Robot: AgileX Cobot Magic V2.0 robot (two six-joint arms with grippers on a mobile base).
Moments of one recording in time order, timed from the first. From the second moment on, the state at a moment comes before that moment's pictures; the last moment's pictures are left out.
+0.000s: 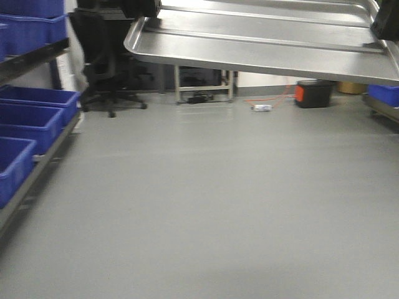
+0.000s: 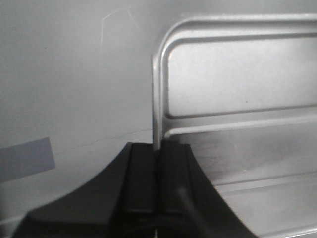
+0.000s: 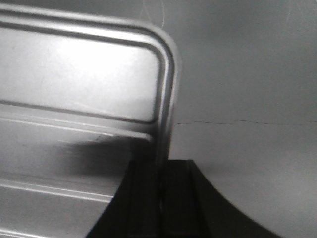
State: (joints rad) left arm -0.83 1.68 -1.73 0.24 1.21 -0.63; right arm 0.27 1.33 -1.23 0.02 1.02 0.29
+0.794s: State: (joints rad) left arm -0.83 1.68 -1.73 0.23 1.21 -0.63; right arm 0.27 1.33 -1.23 0.02 1.02 0.29
